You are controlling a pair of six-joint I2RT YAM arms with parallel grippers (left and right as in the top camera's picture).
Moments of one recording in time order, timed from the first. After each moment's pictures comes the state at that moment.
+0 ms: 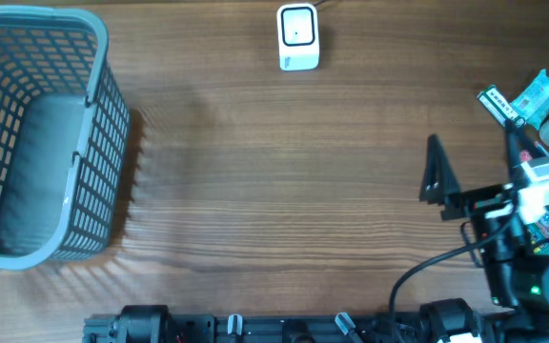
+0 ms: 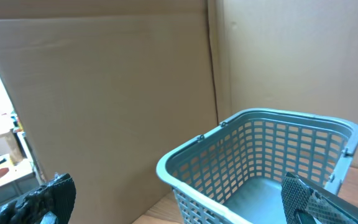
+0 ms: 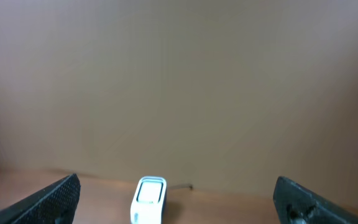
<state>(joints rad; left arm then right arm) -0.01 0.14 1.44 -1.15 -0.74 0.23 0.16 0.40 0.69 -0.11 -0.05 0.03</state>
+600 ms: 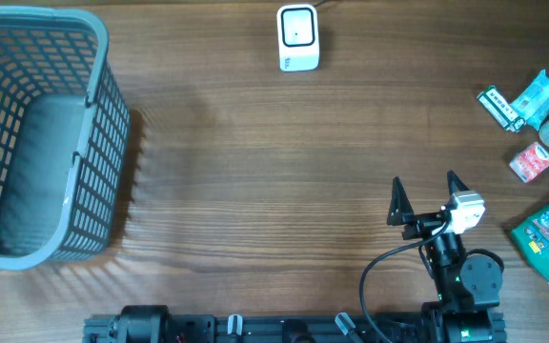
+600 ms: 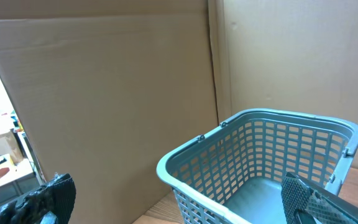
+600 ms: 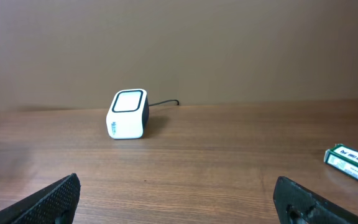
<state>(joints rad) -0.01 0.14 1.44 -1.14 -0.74 0.23 0.07 0.01 0.01 0.00 -0.08 0.10</state>
